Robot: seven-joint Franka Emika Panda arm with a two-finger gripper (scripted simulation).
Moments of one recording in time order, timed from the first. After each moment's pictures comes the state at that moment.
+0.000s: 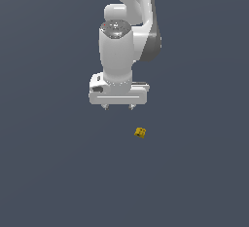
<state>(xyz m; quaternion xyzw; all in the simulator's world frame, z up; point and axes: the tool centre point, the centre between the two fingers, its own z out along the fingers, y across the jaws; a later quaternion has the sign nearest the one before) 0.011 -0.022 0.204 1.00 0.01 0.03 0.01</state>
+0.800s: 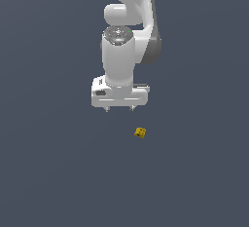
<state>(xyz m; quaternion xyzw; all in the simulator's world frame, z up) 0.009 -0.019 0.192 1.00 0.03 0.02 0.01</state>
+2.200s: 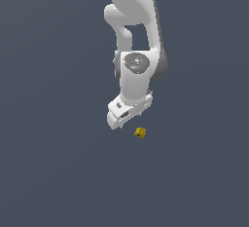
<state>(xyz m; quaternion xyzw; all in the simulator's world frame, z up) 0.020 0.025 0.130 0.95 0.32 0.00 0.01</state>
